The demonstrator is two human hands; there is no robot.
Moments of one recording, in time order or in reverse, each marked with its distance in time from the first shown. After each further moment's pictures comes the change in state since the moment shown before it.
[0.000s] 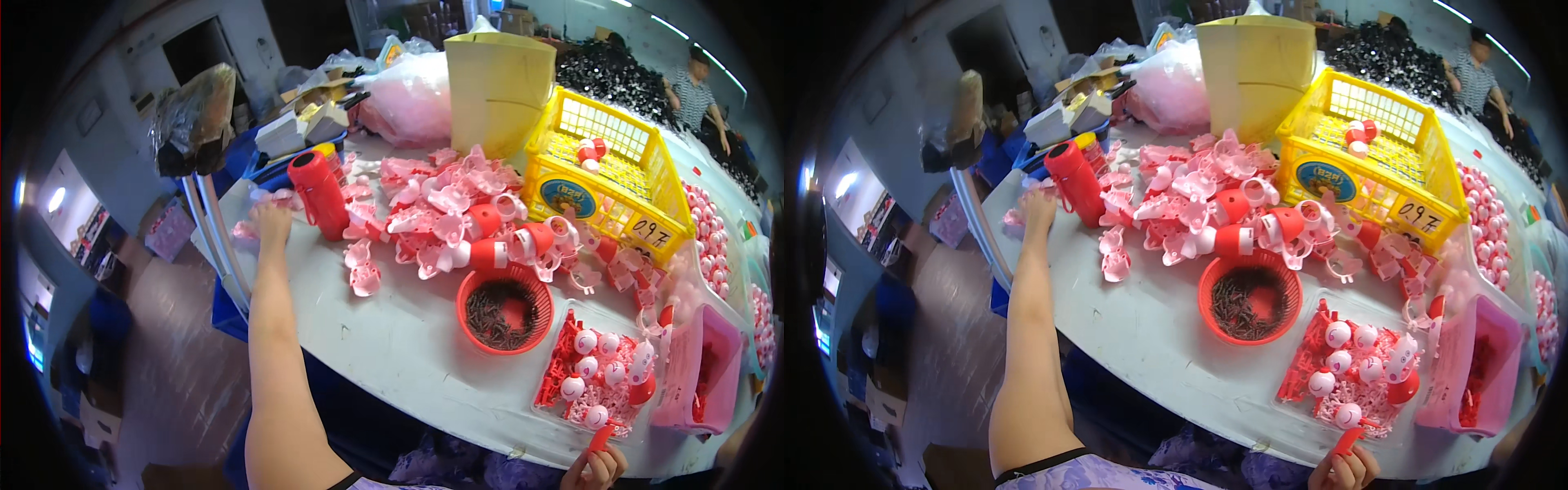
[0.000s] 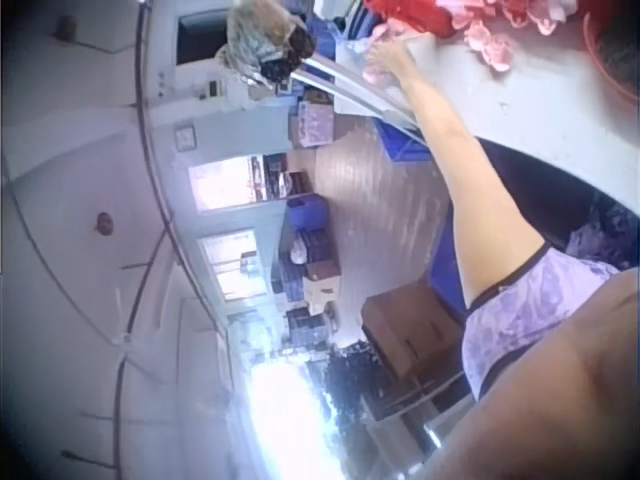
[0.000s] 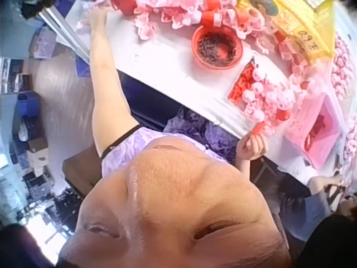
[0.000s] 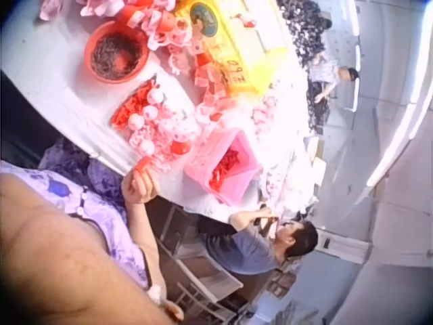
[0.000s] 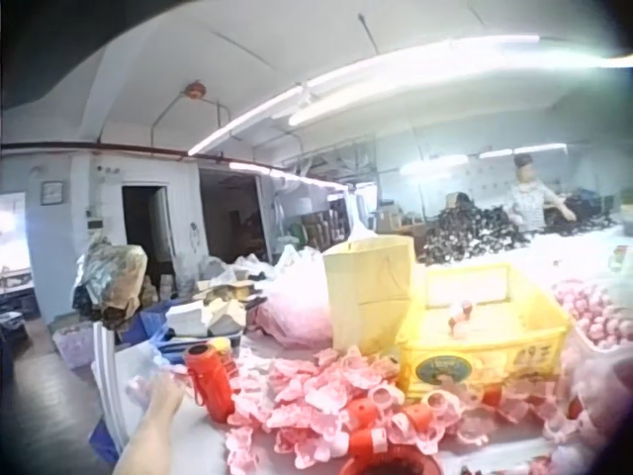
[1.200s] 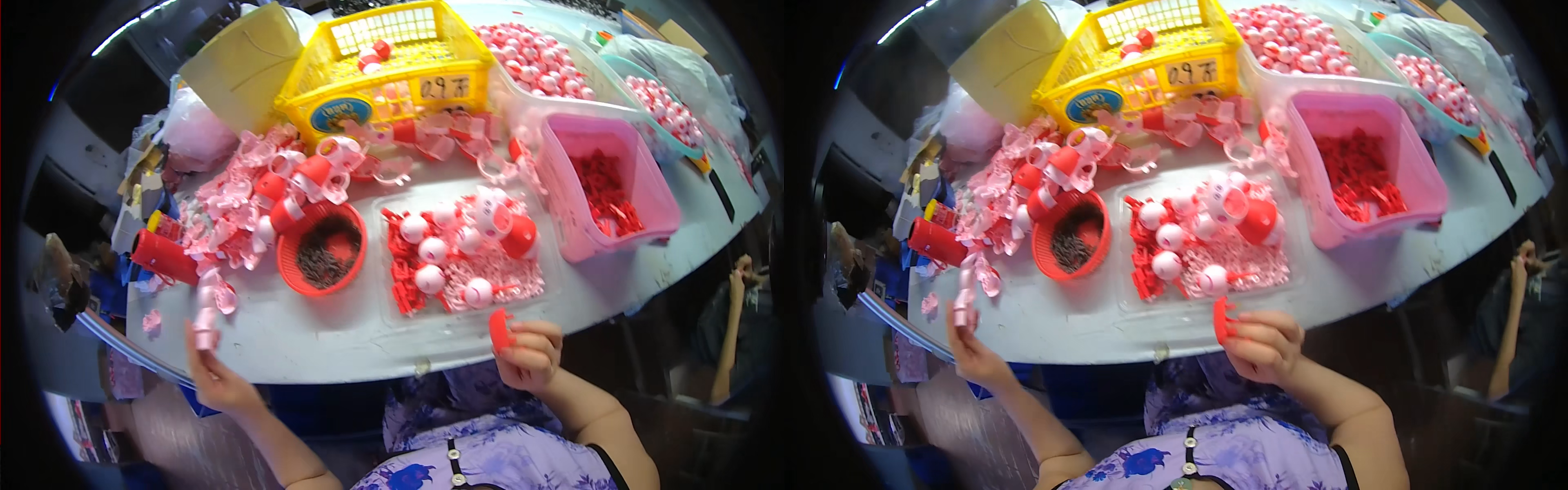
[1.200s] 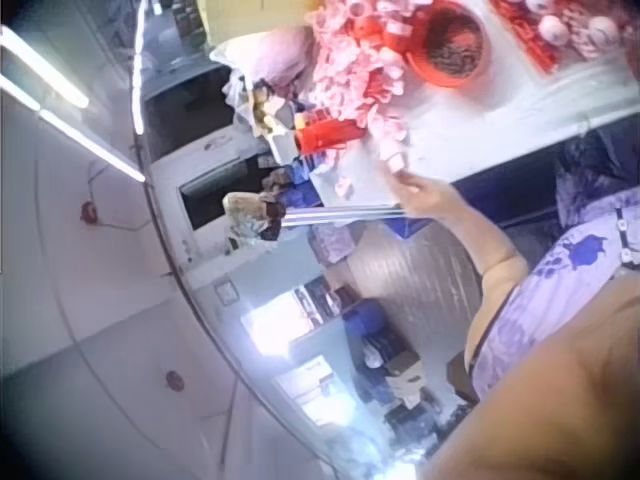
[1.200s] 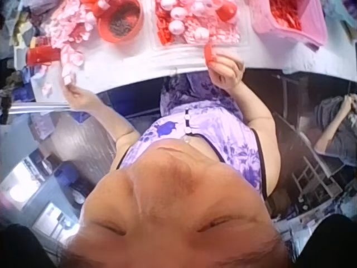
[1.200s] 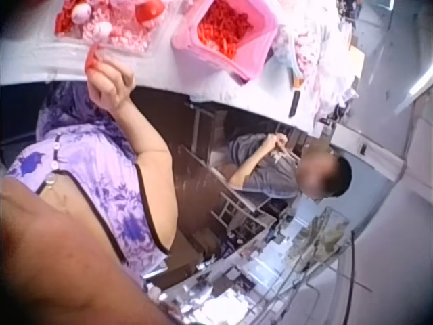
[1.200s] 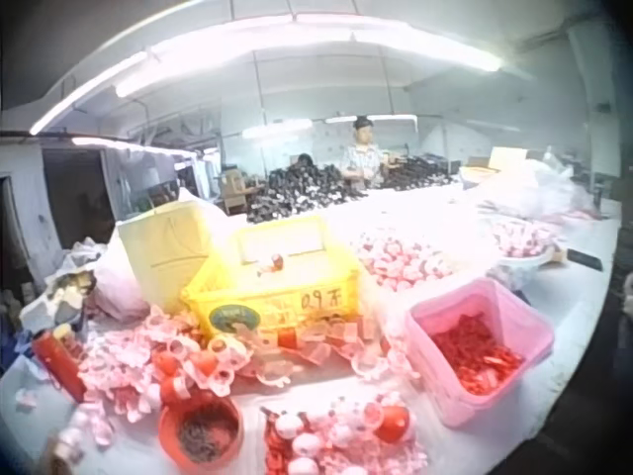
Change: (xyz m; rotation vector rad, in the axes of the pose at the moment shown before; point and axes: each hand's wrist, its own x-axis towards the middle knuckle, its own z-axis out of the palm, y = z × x) left_hand -0.204 0.210 -0.358 -1.188 0.228 0.007; right_hand -0.006 0.014 -0.008 0.190 0.126 0.044
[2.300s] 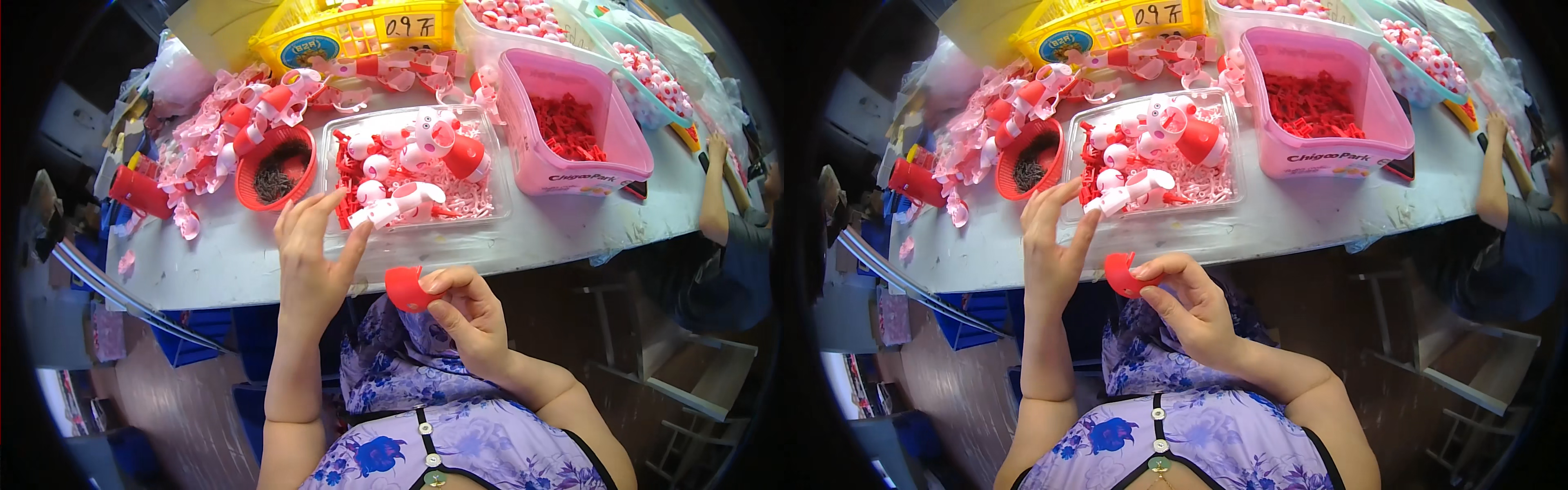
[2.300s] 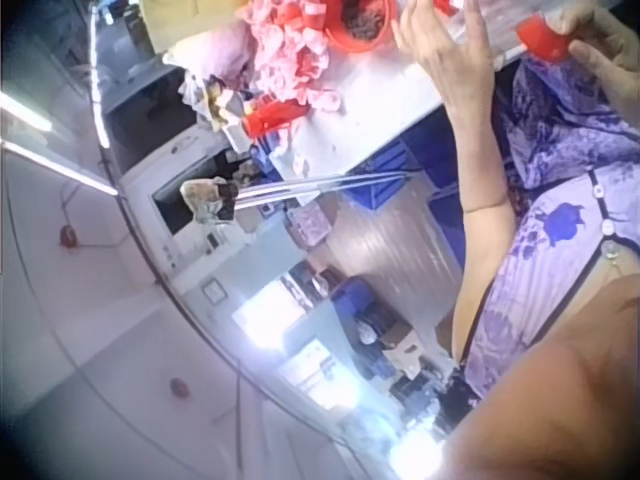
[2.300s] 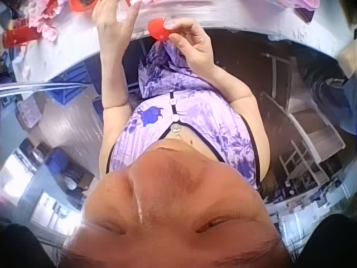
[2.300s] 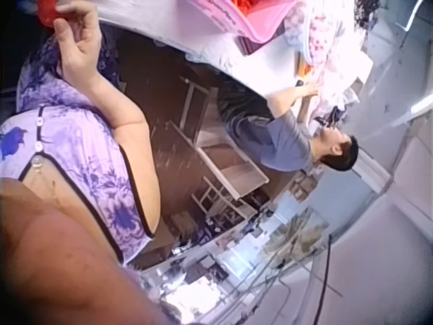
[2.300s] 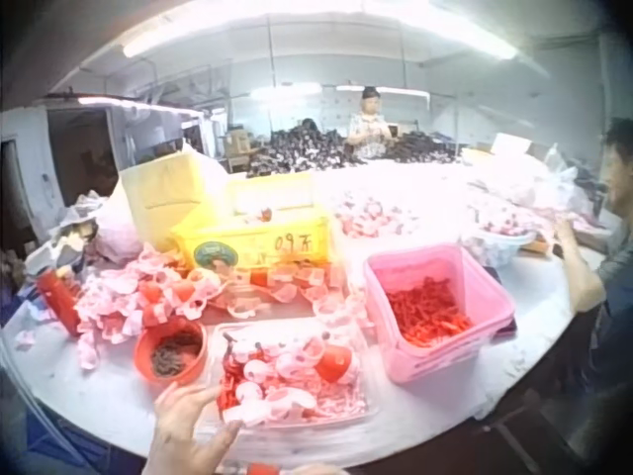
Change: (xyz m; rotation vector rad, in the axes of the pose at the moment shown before) left_hand -0.065 0.144 0.073 -0.118 -0.715 0.245; right_hand 0.000 -0.054 -0.026 1.346 -0.071 0.917
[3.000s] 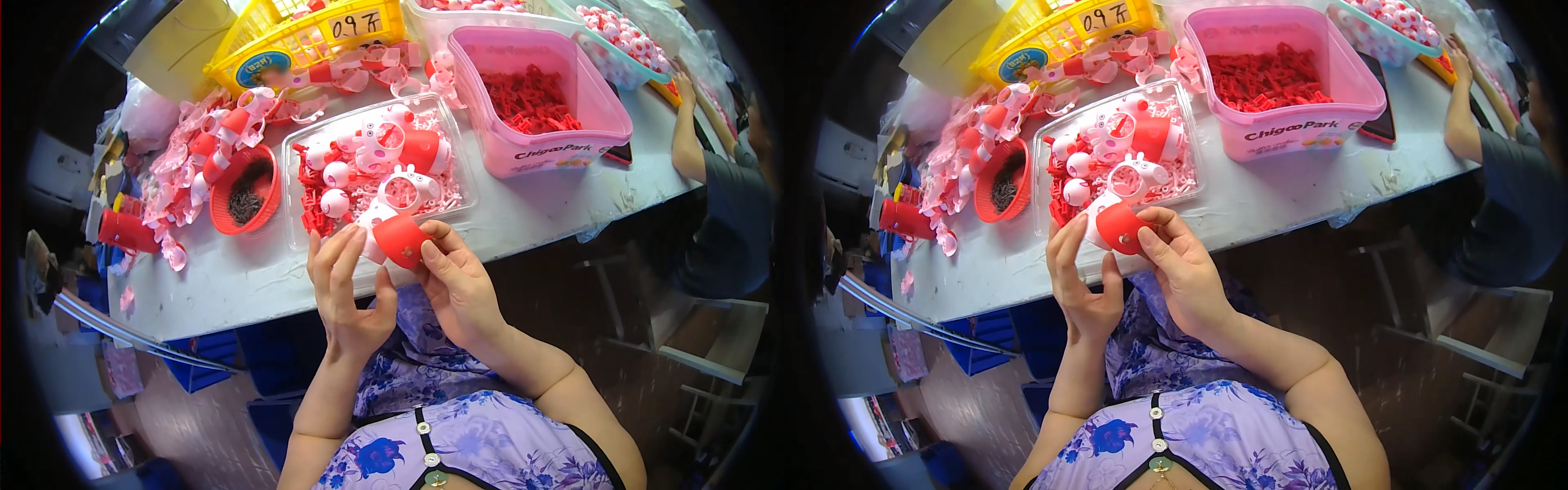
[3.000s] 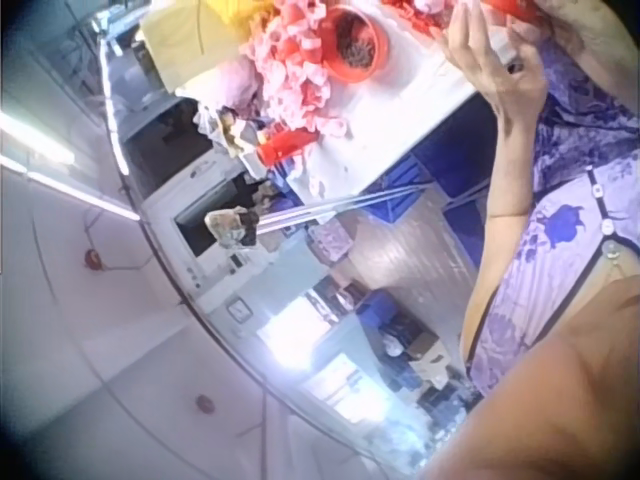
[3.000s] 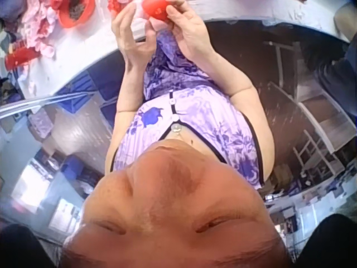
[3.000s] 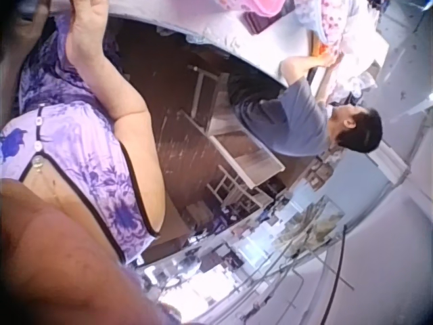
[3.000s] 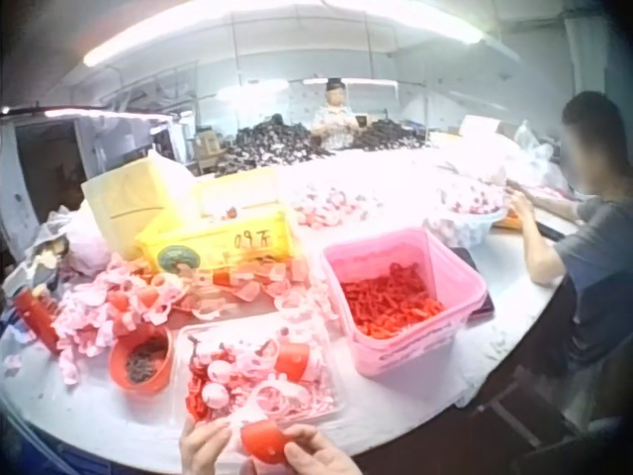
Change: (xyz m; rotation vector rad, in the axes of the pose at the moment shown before) left_hand -0.037 0.038 0.047 -0.230 0.140 0.120; right_hand 0.024 -0.001 -0.015 0.461 0.309 0.202
